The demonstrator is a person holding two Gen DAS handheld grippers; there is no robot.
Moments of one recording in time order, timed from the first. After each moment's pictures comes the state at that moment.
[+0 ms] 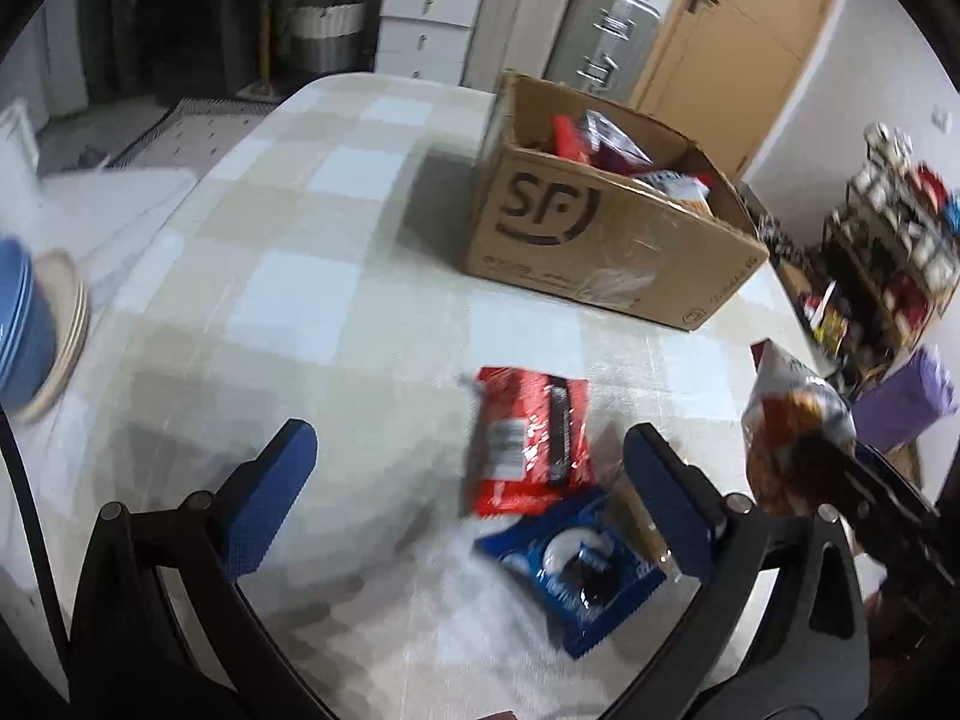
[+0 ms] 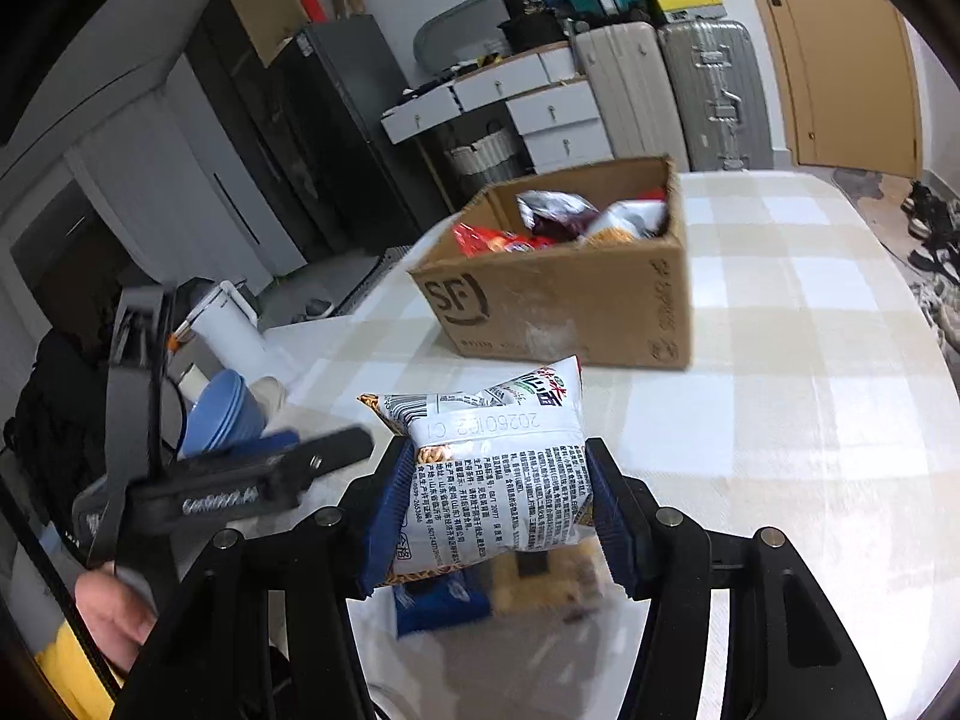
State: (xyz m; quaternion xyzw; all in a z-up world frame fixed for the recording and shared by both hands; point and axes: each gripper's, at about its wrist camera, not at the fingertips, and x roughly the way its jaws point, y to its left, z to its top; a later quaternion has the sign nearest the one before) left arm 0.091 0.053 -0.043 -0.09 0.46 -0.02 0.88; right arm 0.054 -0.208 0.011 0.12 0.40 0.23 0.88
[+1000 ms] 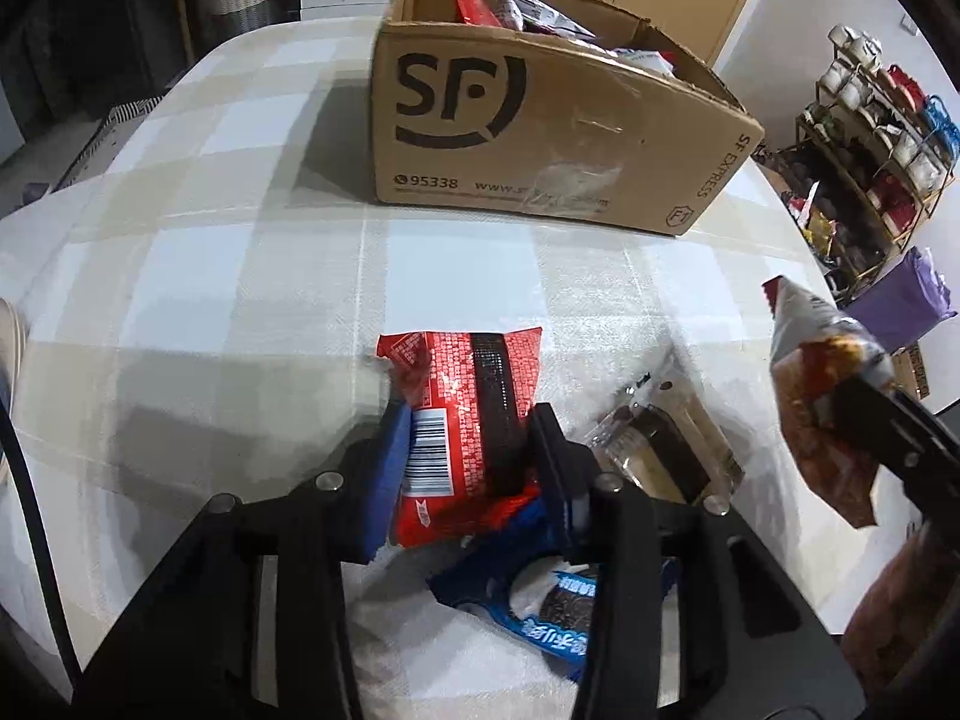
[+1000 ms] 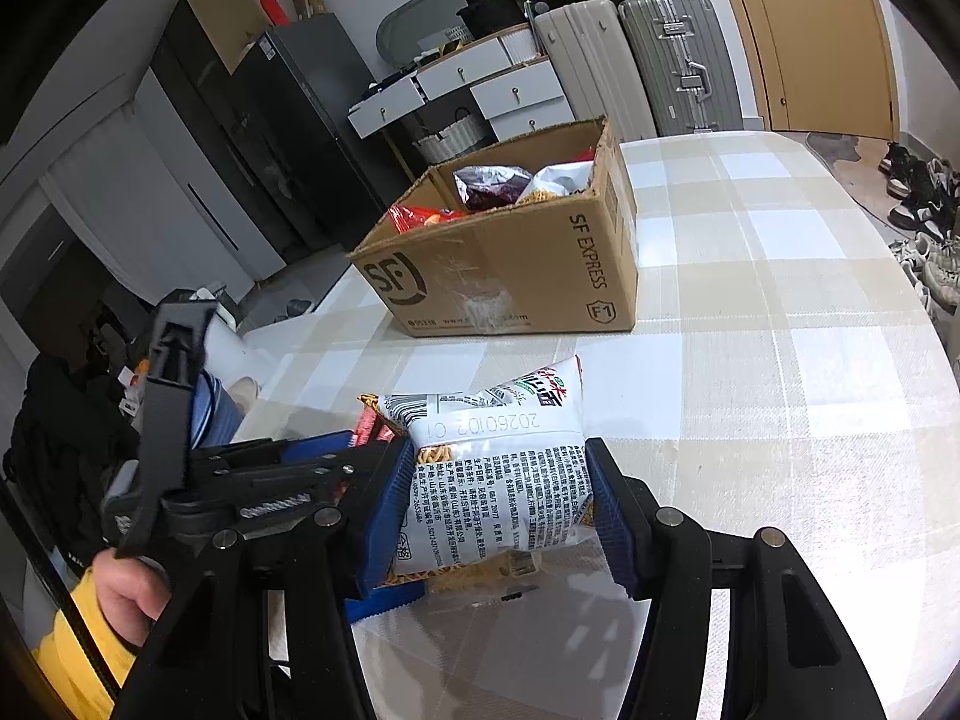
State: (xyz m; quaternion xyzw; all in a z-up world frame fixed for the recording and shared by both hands) left arm 0.121 0.027 -0.082 -0.05 0.52 -0.08 0.85; right arm 0.060 -0.235 -0.011 0.14 0.42 0.21 0.87
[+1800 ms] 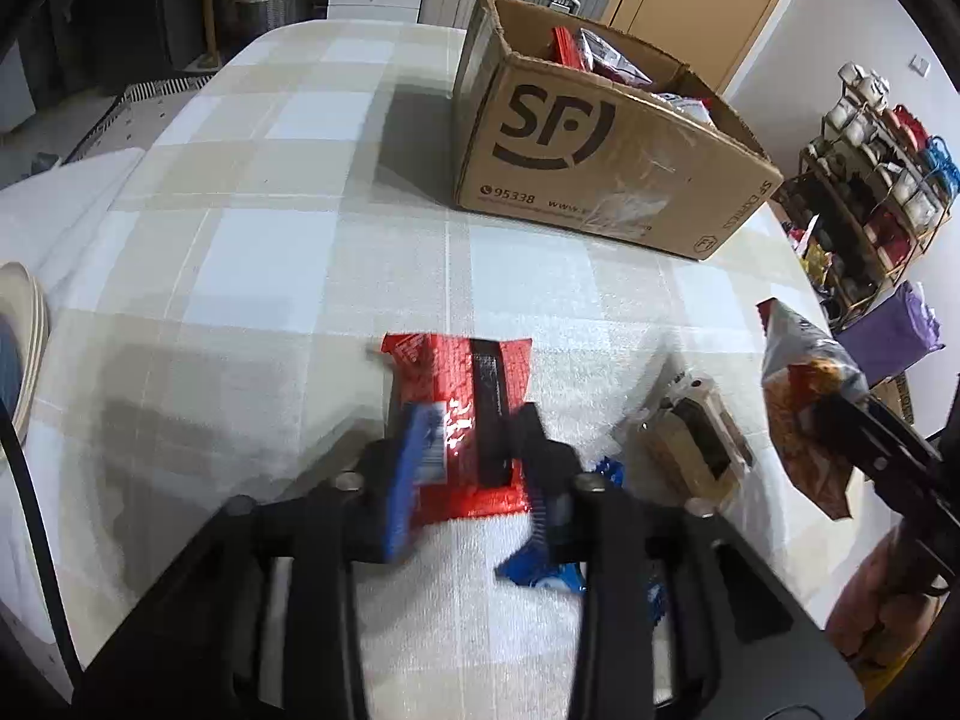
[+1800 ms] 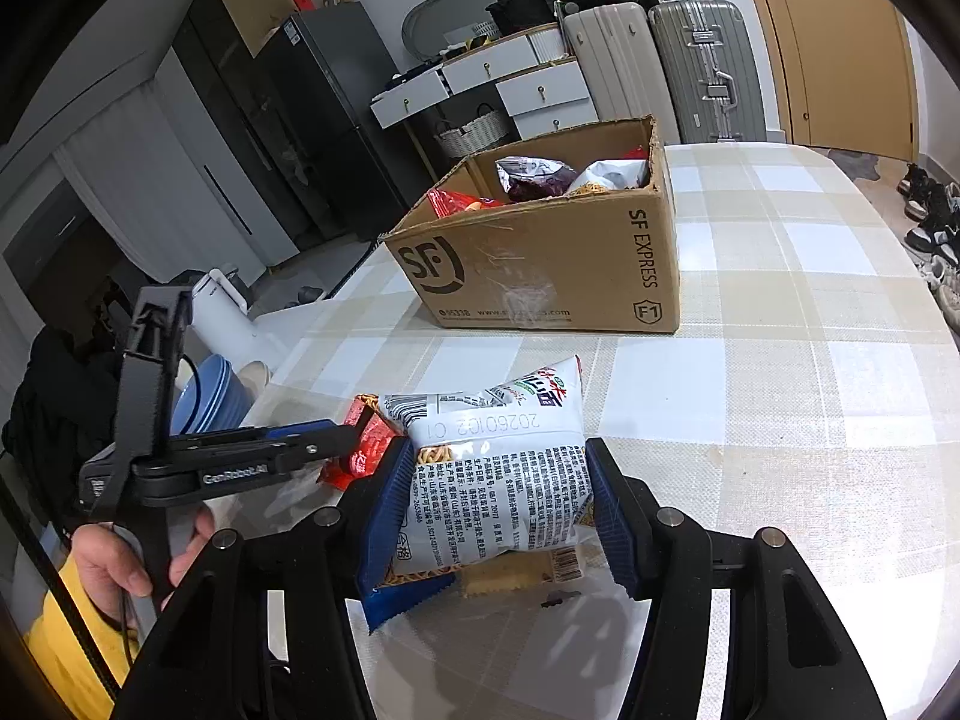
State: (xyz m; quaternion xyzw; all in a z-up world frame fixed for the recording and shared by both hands) left arm 0.106 0.071 -0.078 -0.08 0.51 -0.07 0.85; right arm 0.059 -0.212 -0.012 0.12 0.42 0.23 0.87
